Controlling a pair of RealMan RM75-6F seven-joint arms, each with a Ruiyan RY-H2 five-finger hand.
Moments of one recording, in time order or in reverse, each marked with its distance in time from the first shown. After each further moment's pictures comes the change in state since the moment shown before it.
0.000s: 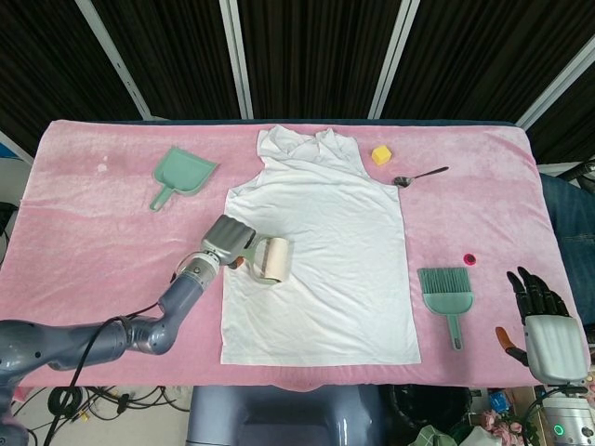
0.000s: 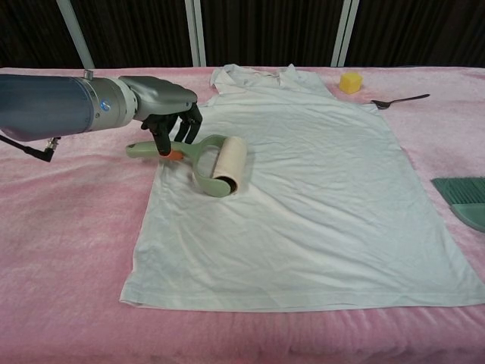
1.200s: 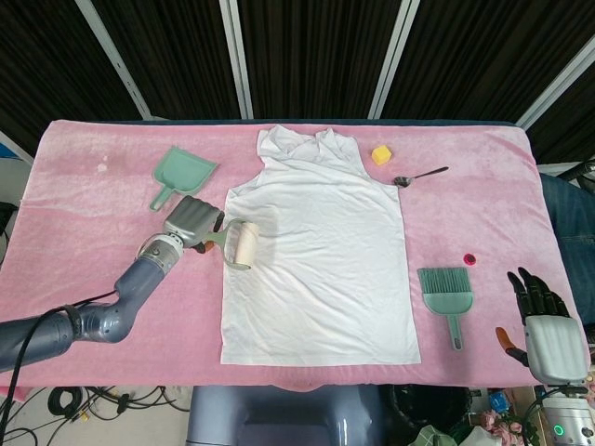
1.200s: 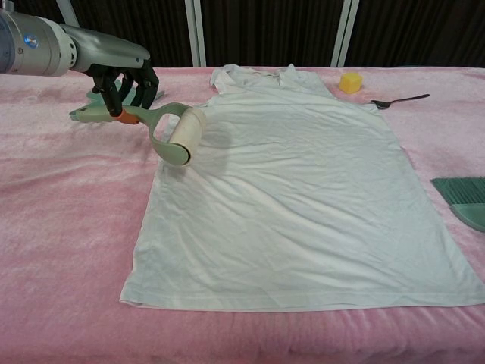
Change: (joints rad) left arm 0.045 0.275 -0.030 -0.159 -0.020 -0.099 -0.002; right arm -0.001 0.000 -0.001 -0.005 0.007 -0.003 -0.001
